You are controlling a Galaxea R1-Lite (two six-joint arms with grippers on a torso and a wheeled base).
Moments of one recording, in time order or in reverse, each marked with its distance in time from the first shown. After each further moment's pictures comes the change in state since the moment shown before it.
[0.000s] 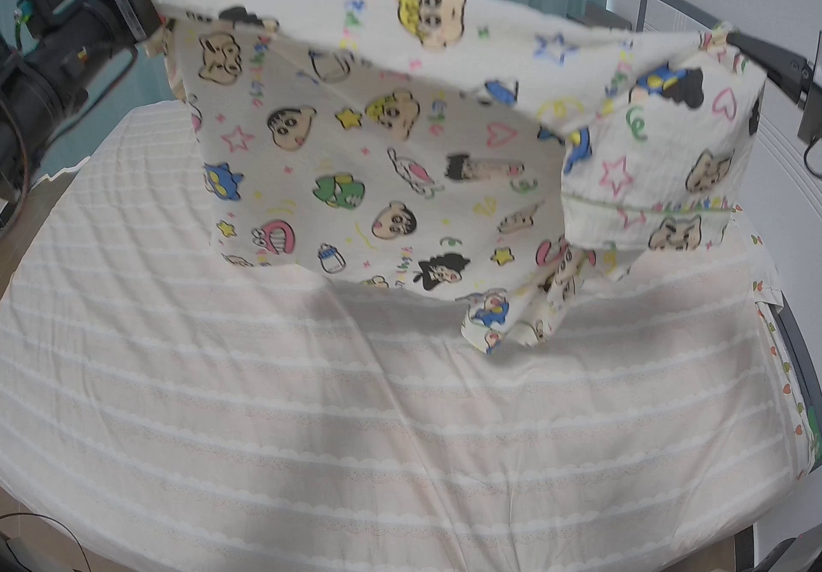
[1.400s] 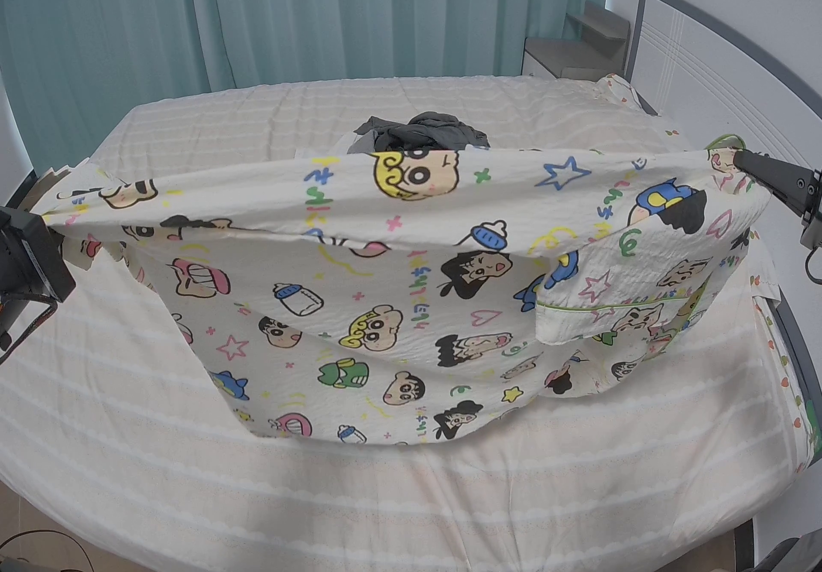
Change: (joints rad) left arm 0.021 -0.416 0.497 0.309 -0.066 -0.018; right arm -0.024 -0.119 0.285 0.027 0.020 -0.044
